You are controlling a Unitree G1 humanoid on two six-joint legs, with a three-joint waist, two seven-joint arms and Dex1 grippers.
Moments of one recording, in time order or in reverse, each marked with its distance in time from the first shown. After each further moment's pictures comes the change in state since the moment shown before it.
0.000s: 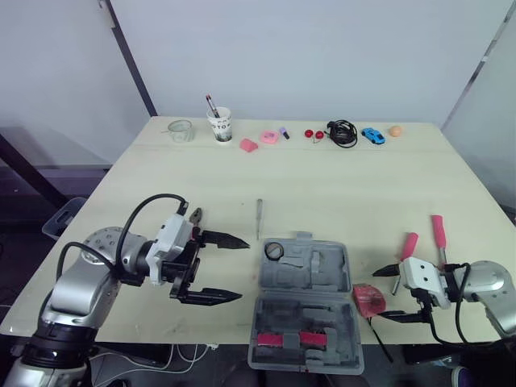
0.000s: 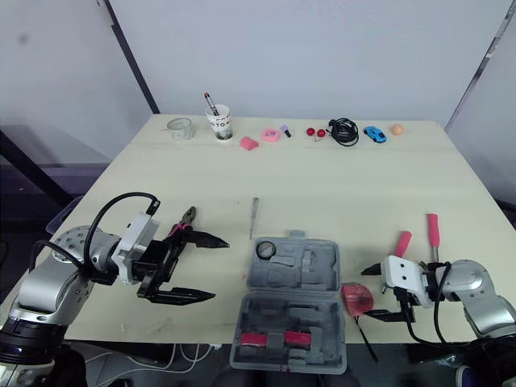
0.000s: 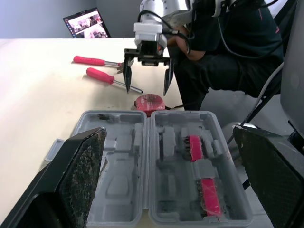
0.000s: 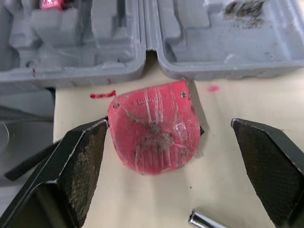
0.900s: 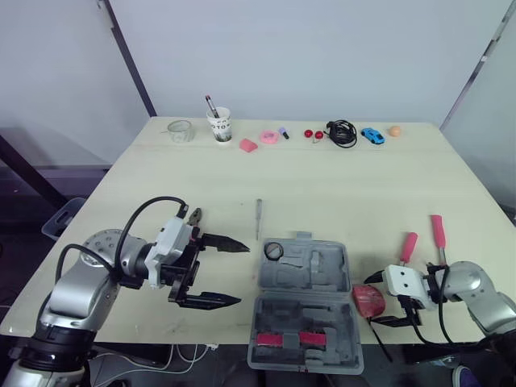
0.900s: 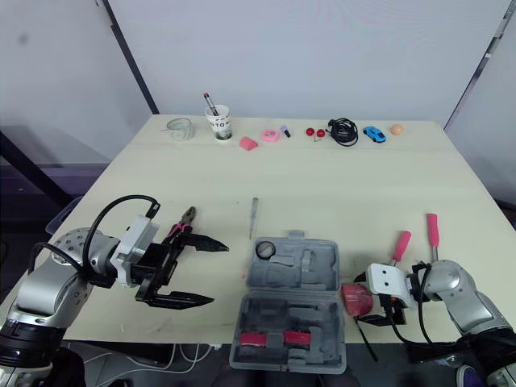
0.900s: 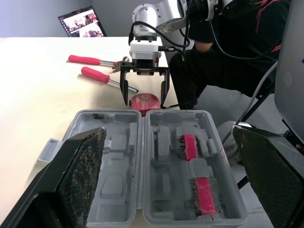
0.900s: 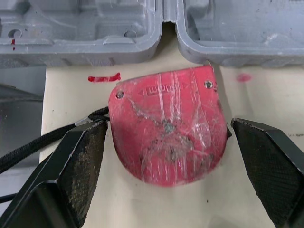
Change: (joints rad) left arm 0.012 0.004 -0.002 -0.010 0.001 -0.013 -0.009; right arm -0.038 0.034 0.084 0.026 -0.123 0.020 -0.041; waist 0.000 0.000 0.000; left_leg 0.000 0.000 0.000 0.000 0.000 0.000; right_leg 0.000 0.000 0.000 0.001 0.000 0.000
